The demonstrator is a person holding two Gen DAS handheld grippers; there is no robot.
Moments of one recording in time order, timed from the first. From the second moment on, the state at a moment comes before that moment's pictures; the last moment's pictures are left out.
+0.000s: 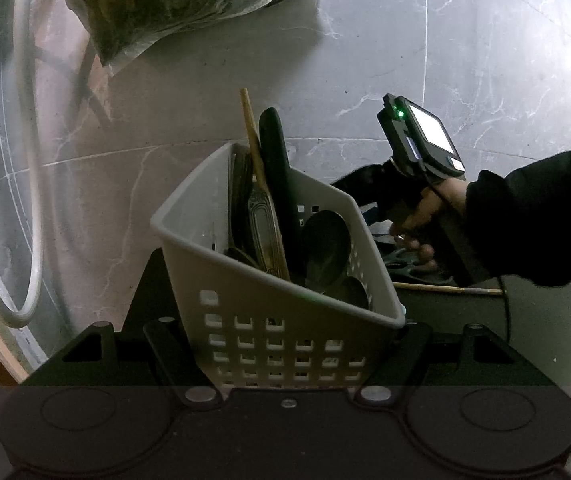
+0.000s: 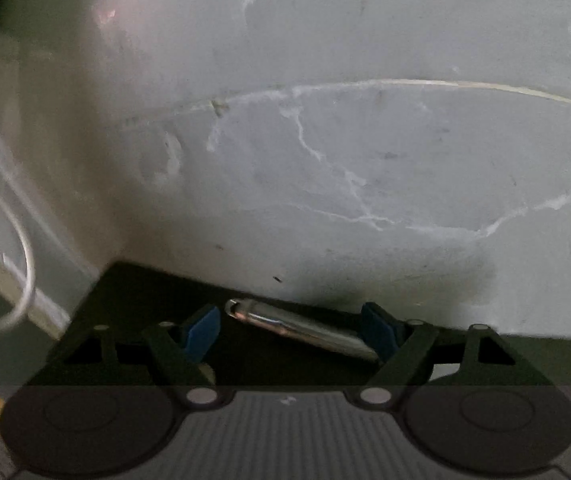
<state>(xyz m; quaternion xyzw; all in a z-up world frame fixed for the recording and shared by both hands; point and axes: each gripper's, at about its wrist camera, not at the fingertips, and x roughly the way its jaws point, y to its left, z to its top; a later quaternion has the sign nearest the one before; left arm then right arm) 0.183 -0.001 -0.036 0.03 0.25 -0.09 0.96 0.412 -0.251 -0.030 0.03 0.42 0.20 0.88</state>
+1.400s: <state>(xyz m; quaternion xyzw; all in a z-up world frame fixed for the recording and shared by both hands) 0.187 0.010 -0.041 0.03 0.23 -0.12 0.96 0.168 -0.244 0.174 0.12 0.06 0.32 0.94</state>
